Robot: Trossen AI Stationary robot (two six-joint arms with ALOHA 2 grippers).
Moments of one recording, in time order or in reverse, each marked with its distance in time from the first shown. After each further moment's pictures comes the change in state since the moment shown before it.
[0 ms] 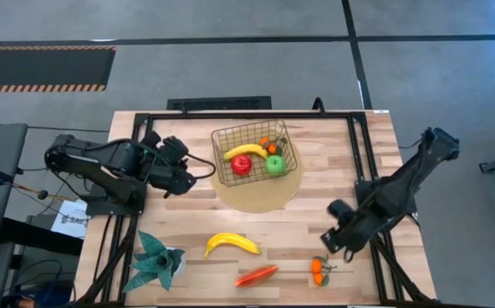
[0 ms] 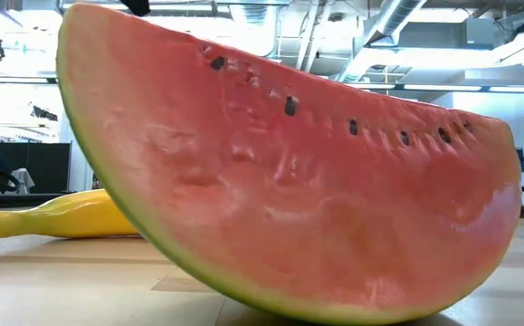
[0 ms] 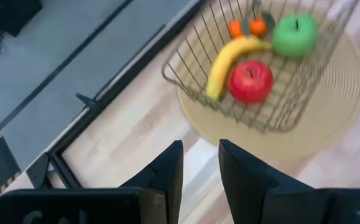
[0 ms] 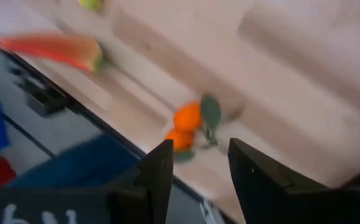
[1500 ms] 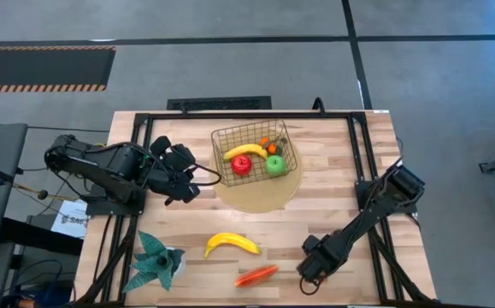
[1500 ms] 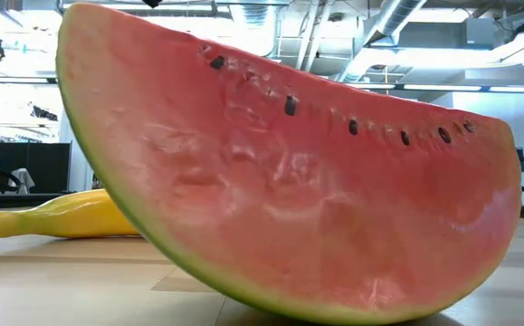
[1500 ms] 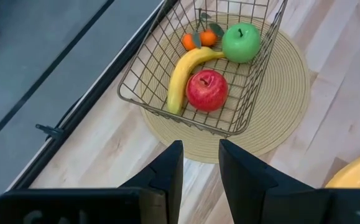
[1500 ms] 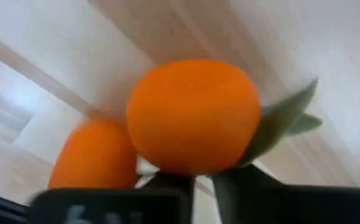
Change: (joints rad) left arm -0.054 0.002 -0.021 0.166 0.045 0.159; right arm -0.006 0.658 -0.006 0.207 -0.348 -0.282
